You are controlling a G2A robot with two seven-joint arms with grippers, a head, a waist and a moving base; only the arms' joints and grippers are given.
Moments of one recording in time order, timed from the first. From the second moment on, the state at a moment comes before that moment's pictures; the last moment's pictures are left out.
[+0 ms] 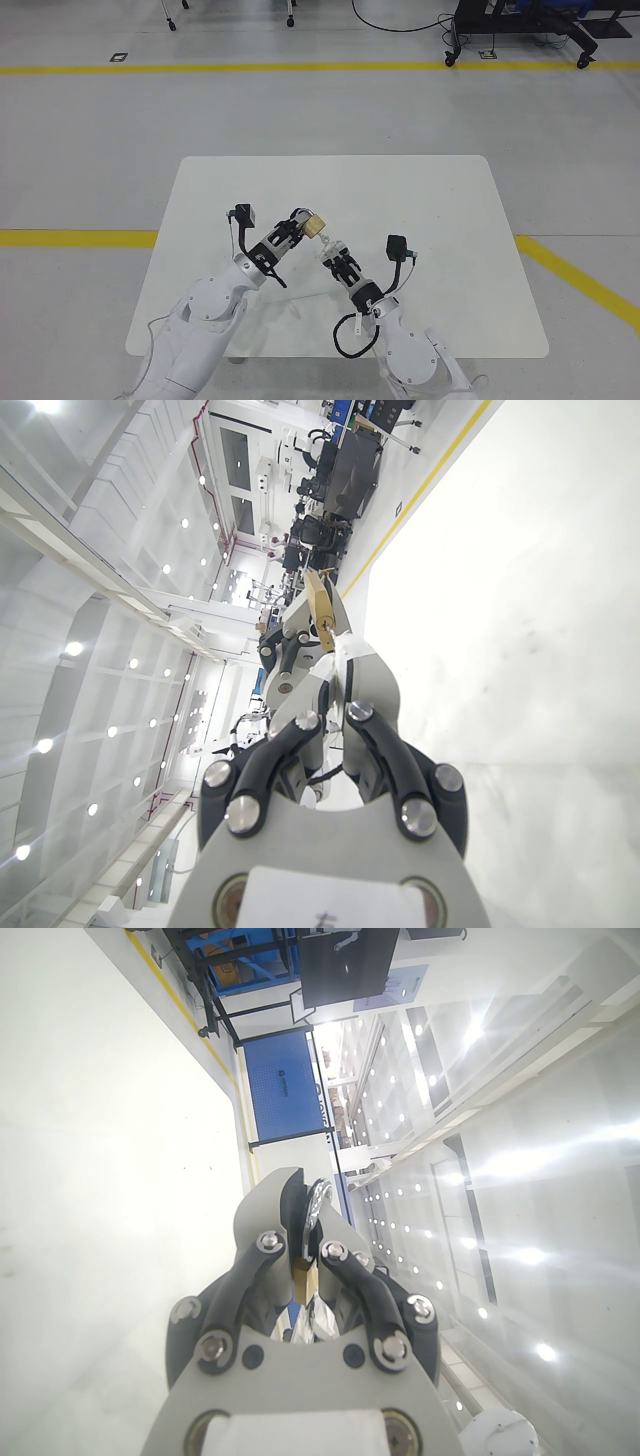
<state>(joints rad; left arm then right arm) 1.08 -1.33 -1.11 -1.38 -0.26 -0.27 -0.40 -1.46 -1.38 1.13 -1.88 -0.25 0.11 0.13</state>
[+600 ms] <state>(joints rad) 1.09 -1.34 -1.10 -1.39 -0.23 -0.27 -0.42 -1.46 -1.38 1.13 -1.88 -0.25 0.11 0.12</state>
